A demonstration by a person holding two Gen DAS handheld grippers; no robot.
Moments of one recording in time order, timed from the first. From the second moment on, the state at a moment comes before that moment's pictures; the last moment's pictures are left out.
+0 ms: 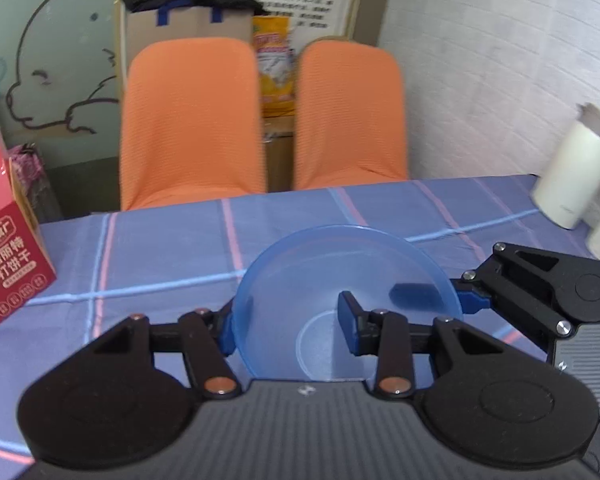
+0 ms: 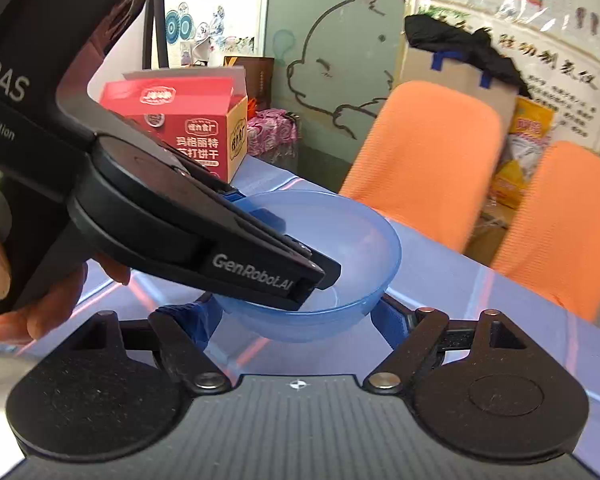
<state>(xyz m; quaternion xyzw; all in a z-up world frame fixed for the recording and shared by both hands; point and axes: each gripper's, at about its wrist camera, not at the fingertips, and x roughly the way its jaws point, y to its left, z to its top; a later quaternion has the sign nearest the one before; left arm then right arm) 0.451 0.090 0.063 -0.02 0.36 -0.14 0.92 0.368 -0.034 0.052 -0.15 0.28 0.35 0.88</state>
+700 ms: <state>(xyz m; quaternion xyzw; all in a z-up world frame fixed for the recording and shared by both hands) 0.293 -0.074 0.021 0.06 0.37 -0.24 0.90 0.232 -0.158 0.022 -0.12 0.32 0.27 0.90</state>
